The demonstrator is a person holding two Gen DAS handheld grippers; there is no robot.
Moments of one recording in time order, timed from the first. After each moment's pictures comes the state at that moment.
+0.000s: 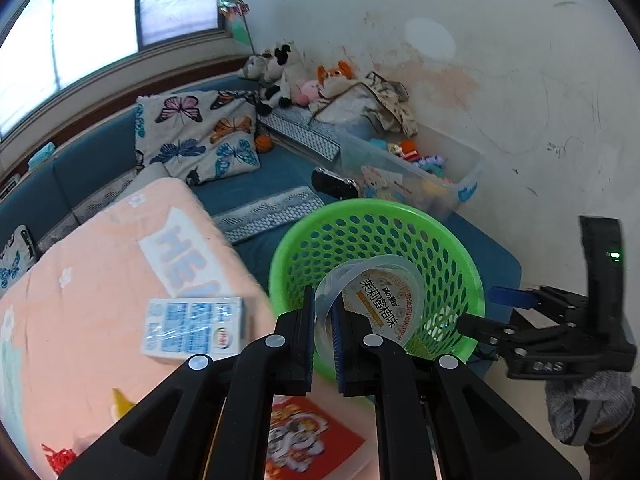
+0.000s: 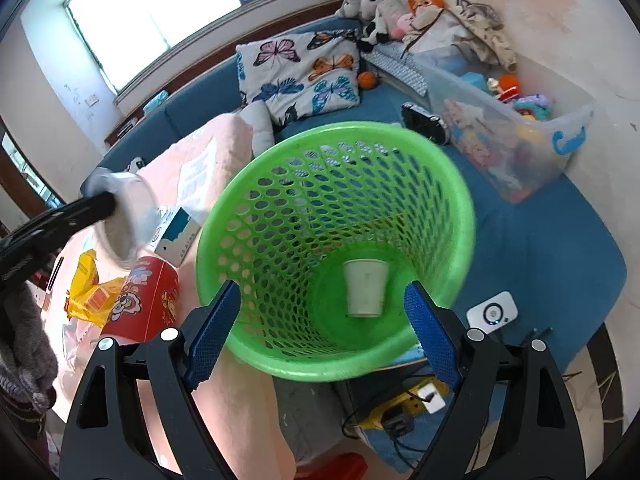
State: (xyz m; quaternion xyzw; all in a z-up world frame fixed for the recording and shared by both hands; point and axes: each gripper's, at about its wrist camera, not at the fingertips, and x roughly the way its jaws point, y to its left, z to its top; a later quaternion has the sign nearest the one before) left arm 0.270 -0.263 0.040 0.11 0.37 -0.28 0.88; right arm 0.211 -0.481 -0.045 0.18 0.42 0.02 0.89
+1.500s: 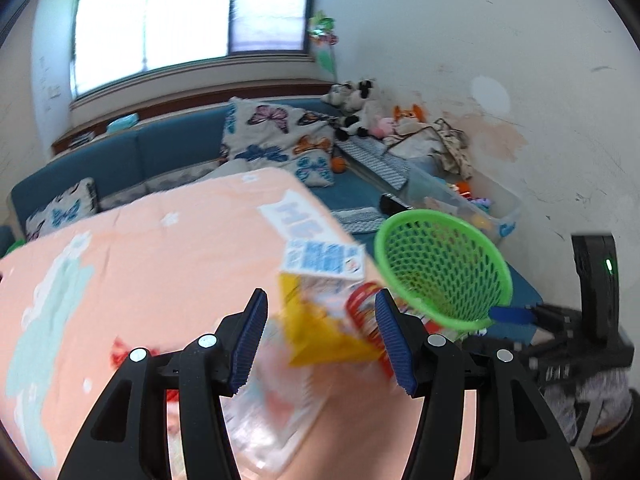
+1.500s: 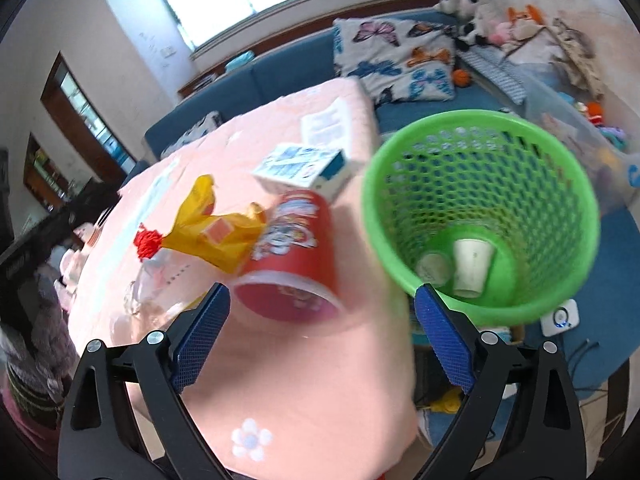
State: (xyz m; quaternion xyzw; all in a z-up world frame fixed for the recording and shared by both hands) left arm 0.188 -0.092 0.067 0.03 0.34 -0.17 0.93; right arm 0.200 -0.349 -0.023 0.13 0.43 0.17 0.88
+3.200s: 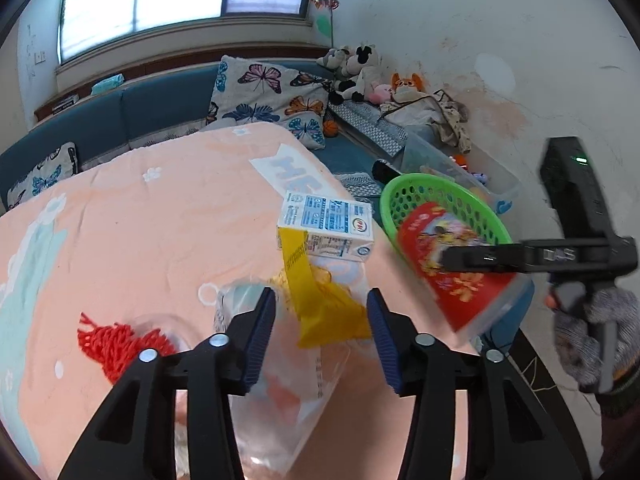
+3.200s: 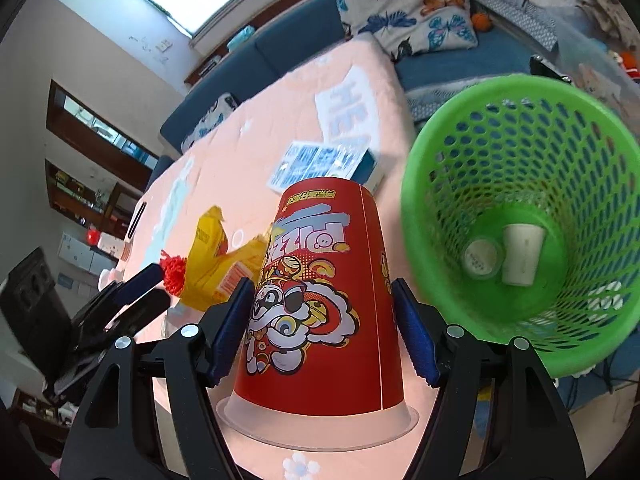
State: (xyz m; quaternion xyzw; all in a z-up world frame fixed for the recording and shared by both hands) left arm 0.223 -0.093 0.022 0.02 0.40 -0.20 0.89; right arm 0.267 -0.357 -0.023 0.21 0.50 0.21 0.82
